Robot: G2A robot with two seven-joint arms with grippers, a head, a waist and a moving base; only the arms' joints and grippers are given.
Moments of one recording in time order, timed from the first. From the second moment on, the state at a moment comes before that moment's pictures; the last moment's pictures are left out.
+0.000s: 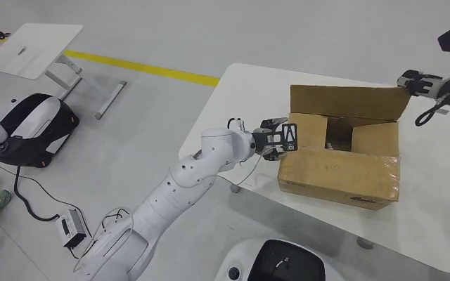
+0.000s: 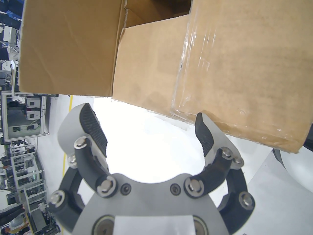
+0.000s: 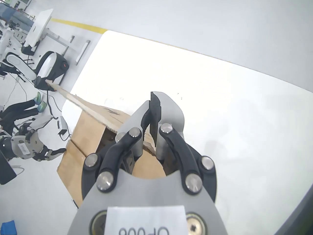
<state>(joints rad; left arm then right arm) 0.76 -1.19 -1.02 -1.53 1.70 -0.70 -0.31 -0.17 -1.12 1.03 -0.88 -0.45 -0.25 0.90</state>
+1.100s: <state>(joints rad) 0.86 -1.17 -1.15 -1.61 1.60 -0.69 -0.41 -0.75 -0.99 1.27 -1.50 -0.54 -0.29 0.99</state>
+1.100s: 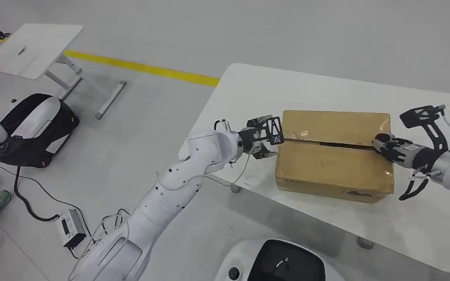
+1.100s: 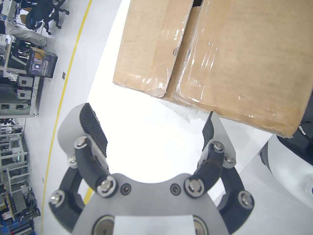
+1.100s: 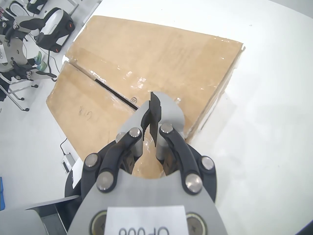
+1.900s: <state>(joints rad) 0.88 -1.16 -1.14 -1.56 1.58 -0.66 -0.59 -0.95 -0.96 1.47 -1.62 -0.77 -0.24 0.51</state>
